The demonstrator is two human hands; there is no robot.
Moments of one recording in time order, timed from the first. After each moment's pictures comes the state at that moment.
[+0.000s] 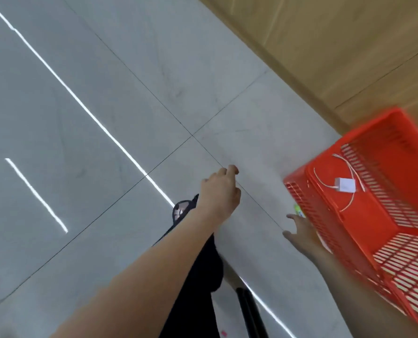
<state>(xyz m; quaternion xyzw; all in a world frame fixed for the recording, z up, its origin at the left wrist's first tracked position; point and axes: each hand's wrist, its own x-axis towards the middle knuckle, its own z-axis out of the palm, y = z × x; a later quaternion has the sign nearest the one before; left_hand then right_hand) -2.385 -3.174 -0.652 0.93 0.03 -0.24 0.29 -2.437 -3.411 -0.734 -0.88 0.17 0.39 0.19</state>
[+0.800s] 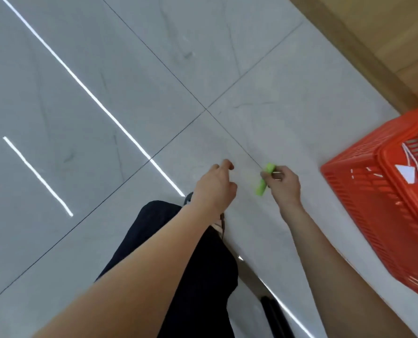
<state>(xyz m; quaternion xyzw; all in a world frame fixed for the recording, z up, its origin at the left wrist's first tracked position) -2.389 -3.121 -0.754 0.88 0.10 -0.32 0.34 -2.375 -3.277 -0.812 -0.82 0.29 0.18 0.46</state>
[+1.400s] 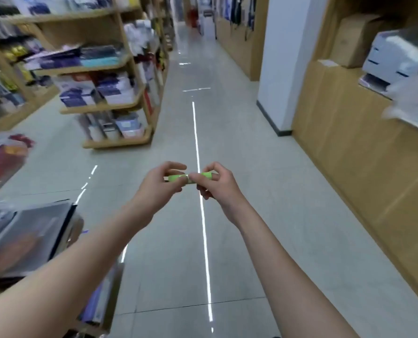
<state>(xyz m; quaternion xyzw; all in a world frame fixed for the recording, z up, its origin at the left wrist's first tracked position) -2.596 -2.800 -0.233 0.76 0.36 0.22 0.50 -2.476 -2.881 -0.264 -0.58 -0.32 0.38 0.65</state>
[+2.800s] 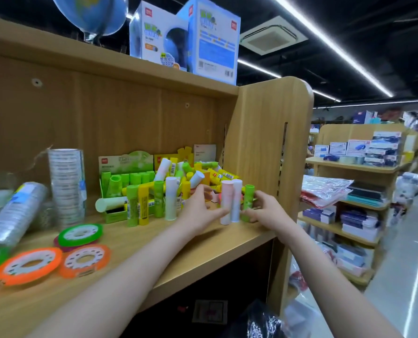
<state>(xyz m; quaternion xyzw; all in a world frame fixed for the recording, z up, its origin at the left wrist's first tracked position) -3.092 -2.780 -0.012 0.64 0.57 0.50 0.13 -2.929 -2.718 -0.013 -0.43 -0.75 0.30 0.40</state>
